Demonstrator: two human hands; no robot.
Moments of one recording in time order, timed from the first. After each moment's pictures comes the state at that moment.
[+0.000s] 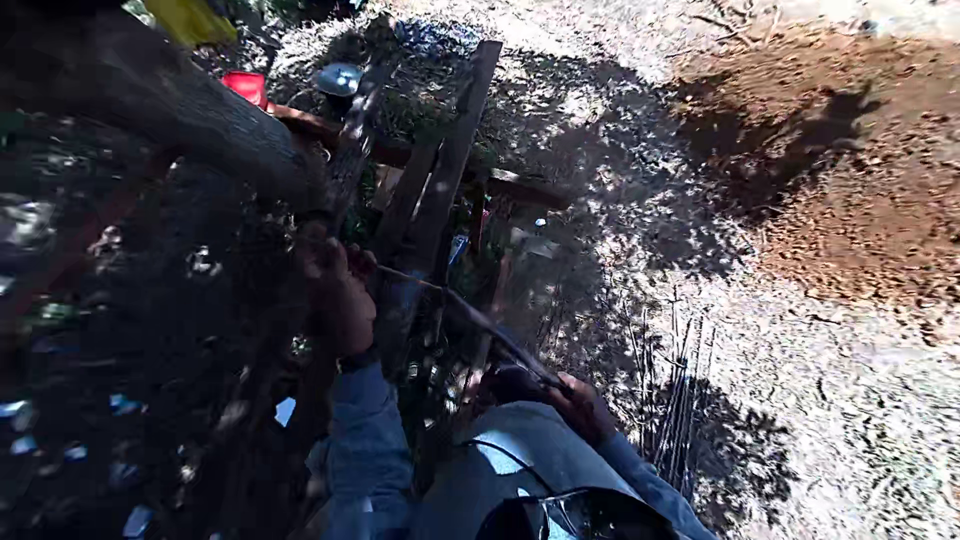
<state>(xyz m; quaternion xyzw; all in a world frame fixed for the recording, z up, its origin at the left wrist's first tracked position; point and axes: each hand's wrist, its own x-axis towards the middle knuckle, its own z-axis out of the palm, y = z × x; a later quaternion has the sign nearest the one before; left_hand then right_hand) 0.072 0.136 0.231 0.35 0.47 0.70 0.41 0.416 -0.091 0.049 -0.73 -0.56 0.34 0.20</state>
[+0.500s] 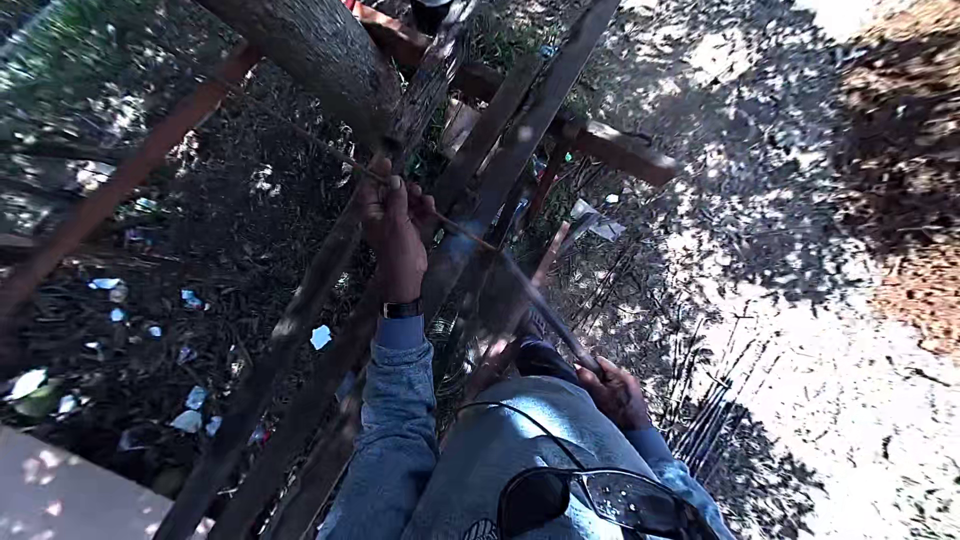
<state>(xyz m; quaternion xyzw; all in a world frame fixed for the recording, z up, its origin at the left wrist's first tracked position) 0.036 0.129 0.220 0.33 0.43 0.73 0.42 0.404 -0.085 0.046 -0.71 -0.61 0.31 0.16</state>
